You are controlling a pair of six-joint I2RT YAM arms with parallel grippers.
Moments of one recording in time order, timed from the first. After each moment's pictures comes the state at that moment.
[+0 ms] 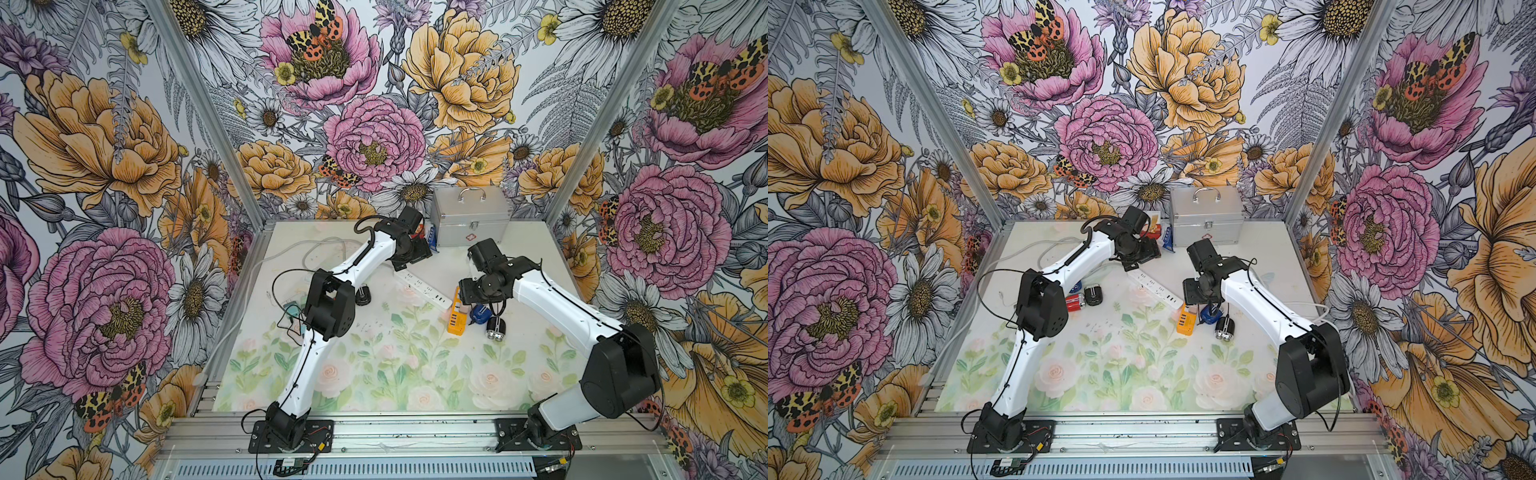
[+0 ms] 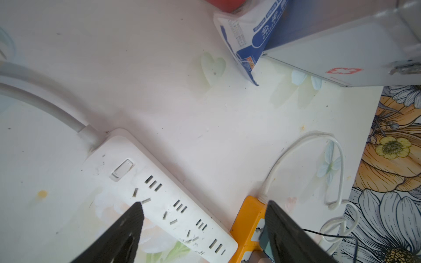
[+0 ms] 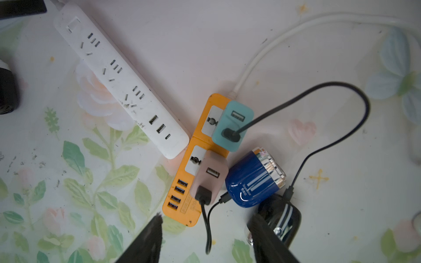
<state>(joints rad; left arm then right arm) -0.58 2.39 2.28 -0.98 0.13 -0.87 0.40 1.52 1.23 -0.90 0.01 0.30</state>
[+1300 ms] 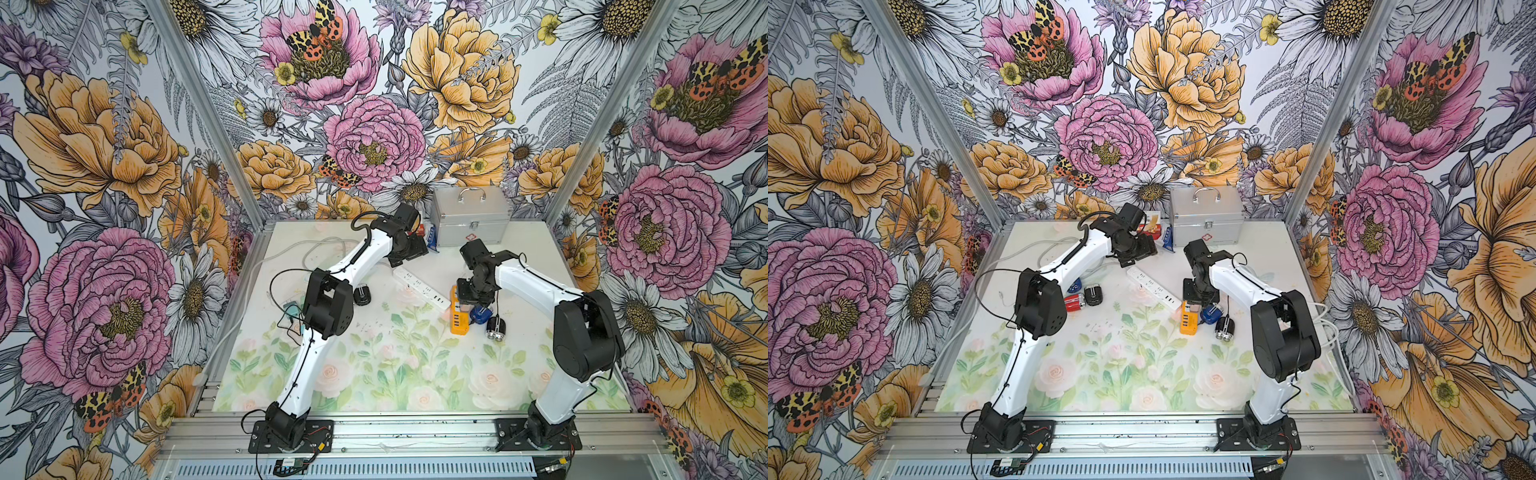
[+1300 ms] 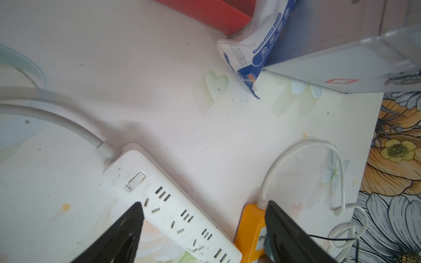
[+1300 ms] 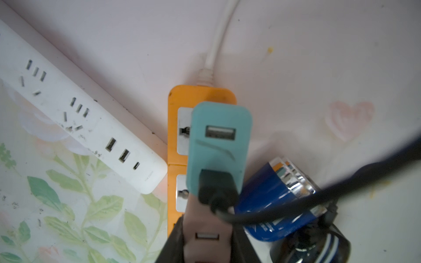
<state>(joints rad) -0.55 2.40 2.30 -0.98 0.11 -0.82 0.35 1.76 1.30 -0.90 -0.05 0.39</state>
